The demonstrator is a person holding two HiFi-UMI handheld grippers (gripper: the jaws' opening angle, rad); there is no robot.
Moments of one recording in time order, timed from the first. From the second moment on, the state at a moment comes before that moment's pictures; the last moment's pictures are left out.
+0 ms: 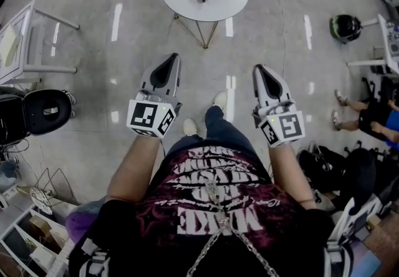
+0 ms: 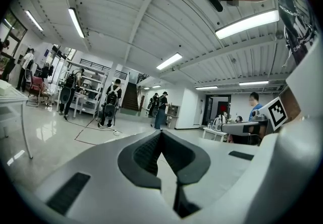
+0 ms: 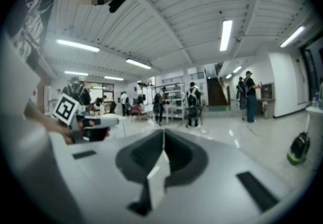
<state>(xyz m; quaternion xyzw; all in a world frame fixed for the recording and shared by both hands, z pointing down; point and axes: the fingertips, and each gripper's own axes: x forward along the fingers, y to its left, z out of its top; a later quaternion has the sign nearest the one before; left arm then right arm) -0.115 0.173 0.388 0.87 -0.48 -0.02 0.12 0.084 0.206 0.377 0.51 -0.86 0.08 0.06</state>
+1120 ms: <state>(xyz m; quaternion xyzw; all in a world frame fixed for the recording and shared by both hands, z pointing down) -0.055 0.097 0.389 0.86 -0.50 0.00 0.11 0.151 0.135 0.389 0.49 -0.86 0.11 0.04</state>
